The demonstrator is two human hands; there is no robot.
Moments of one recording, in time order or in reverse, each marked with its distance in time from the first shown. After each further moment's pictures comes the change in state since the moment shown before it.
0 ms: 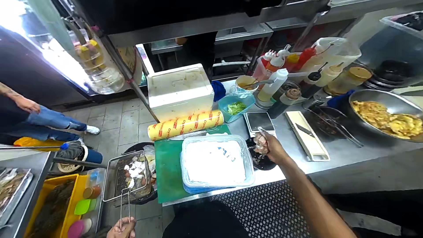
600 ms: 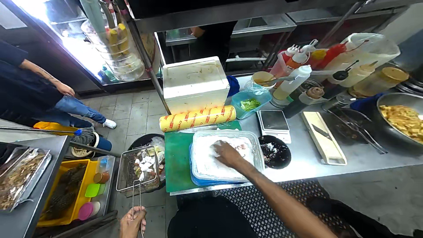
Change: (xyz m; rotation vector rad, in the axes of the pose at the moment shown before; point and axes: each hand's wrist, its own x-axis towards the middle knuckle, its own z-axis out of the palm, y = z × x) left_hand -0.006 -0.021 -0.002 -0.081 0.032 -0.045; right_hand -0.028 0.081 0.167 -1.392 -0.546 -0.483
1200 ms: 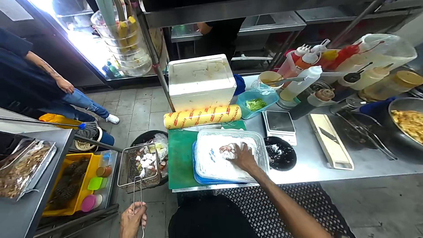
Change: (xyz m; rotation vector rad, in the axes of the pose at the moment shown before) left_hand 0.004 0.000 -0.005 -0.044 0.019 0.000; right_hand -0.025 0.036 0.010 0.039 0.006 0.471
